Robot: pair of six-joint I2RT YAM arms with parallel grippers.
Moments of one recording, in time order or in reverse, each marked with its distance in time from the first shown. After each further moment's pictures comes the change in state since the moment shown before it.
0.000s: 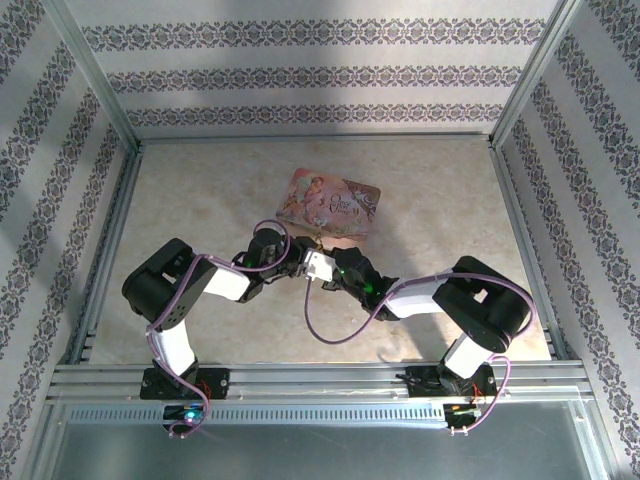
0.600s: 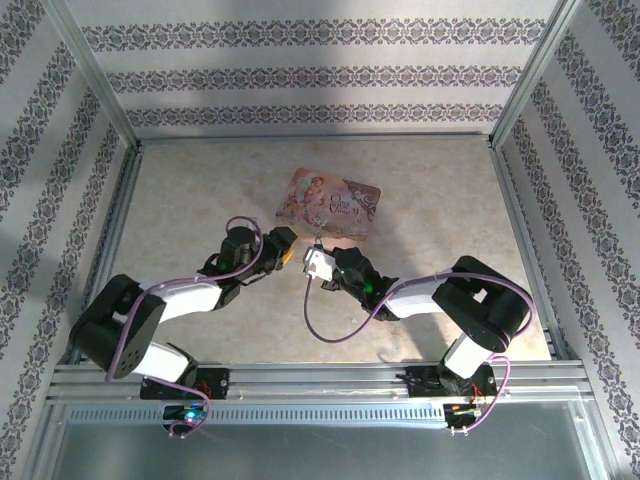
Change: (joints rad) left arm 0.095 -0.380 -0.110 -0.244 -0.051 0.180; right arm 0.000 0.000 0.000 0.004 -0.001 0.049
